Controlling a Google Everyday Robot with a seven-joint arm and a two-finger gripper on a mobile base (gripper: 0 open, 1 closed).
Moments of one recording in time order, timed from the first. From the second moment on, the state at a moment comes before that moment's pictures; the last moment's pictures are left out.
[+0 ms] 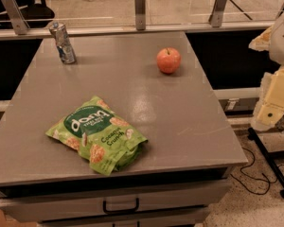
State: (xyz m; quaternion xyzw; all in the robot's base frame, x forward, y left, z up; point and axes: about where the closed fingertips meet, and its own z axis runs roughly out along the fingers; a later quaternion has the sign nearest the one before) arm 0.438 -0.217 0.976 -0.60 0.78 -0.03 0.16
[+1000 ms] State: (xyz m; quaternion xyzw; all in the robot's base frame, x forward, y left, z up) arm 0.503 -0.203 0.959 -0.61 0.77 -0.01 0.21
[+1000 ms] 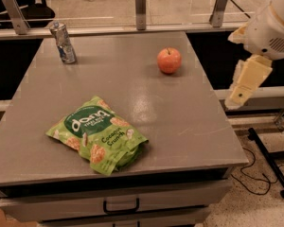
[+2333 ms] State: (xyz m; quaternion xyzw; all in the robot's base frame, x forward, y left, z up) arm 0.698 -0.124 0.877 -0.50 0.77 0.14 0.36
